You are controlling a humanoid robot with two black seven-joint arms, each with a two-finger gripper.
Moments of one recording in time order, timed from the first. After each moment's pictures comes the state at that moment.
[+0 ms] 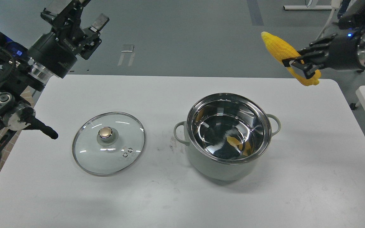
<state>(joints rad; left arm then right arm) -0.49 0.71 -1.02 -1.48 0.68 -0.17 -0.41 1.81 -0.70 -0.59 1.16 -1.51 0.18 0.49</state>
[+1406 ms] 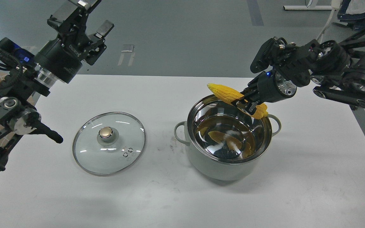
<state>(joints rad) -0.47 0.68 -1.03 -1.48 0.69 -0.17 -0.41 1.76 -0.28 -0.85 1.05 -1.31 0.12 0.49</state>
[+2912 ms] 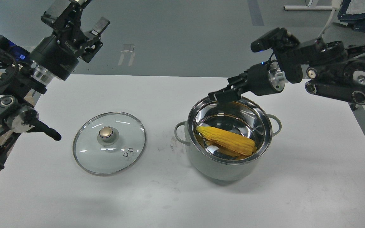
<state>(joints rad) -0.47 0.68 -1.05 -1.45 0.69 -0.18 -0.41 1.73 -0.38 -0.64 1.04 -0.81 0.12 0.49</state>
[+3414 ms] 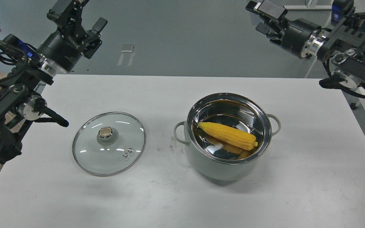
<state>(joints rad) -0.64 0.48 -1.04 -1.06 0.68 -0.31 -0.40 1.22 -0.44 0.08 0.73 -0.41 0.27 0.49</state>
